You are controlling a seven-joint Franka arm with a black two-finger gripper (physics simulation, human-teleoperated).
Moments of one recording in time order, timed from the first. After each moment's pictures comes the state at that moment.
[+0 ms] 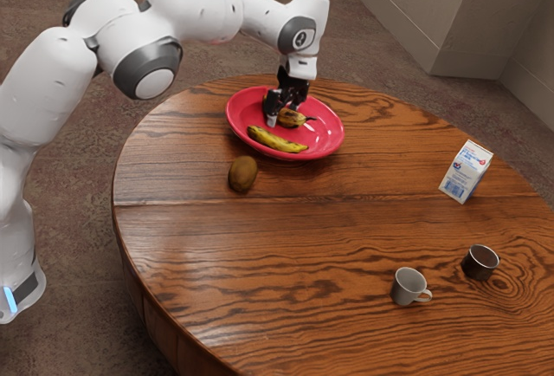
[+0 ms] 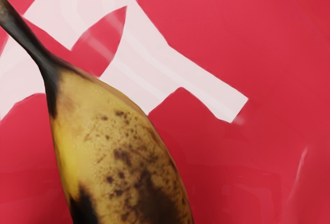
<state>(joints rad) -0.13 0.49 0.66 -1.50 -0.36 1.82 1.52</state>
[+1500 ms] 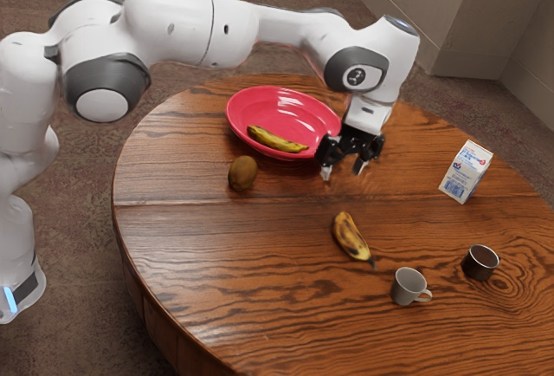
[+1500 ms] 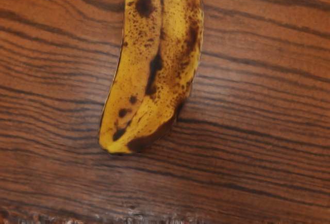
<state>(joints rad) -0.69 0.38 0.81 -1.45 -0.27 1.68 1.41</state>
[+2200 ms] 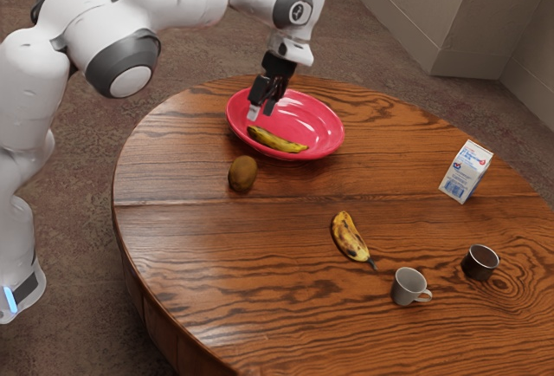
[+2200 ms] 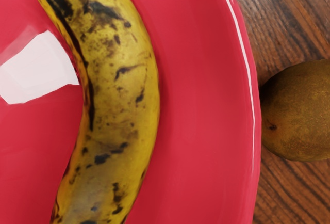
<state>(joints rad) -0.56 0.38 1.10 -1.60 -0.42 1.45 1.34</state>
